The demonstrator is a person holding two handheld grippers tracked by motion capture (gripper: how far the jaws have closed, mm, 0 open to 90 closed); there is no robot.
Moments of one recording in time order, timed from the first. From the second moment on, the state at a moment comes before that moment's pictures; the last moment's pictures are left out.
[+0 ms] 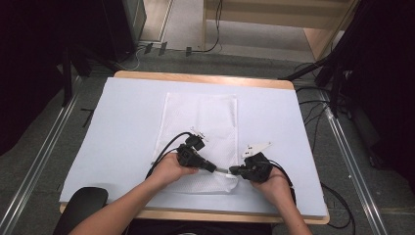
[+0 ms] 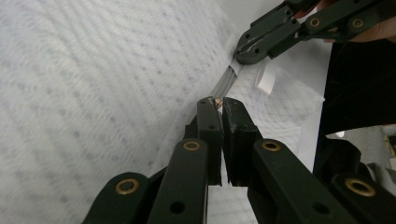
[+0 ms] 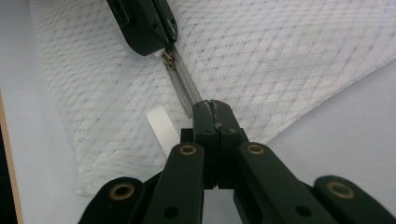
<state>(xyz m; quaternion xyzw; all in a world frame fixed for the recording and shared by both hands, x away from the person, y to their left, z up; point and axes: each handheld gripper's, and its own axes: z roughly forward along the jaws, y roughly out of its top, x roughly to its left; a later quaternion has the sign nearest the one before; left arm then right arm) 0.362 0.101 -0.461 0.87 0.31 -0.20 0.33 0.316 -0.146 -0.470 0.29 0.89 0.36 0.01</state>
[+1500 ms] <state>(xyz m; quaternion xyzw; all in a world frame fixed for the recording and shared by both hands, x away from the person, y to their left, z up) 0.354 0.155 -0.442 0.87 0.33 -0.17 0.32 0.323 -0.145 -0.470 0.28 0.89 0.36 -0.01</state>
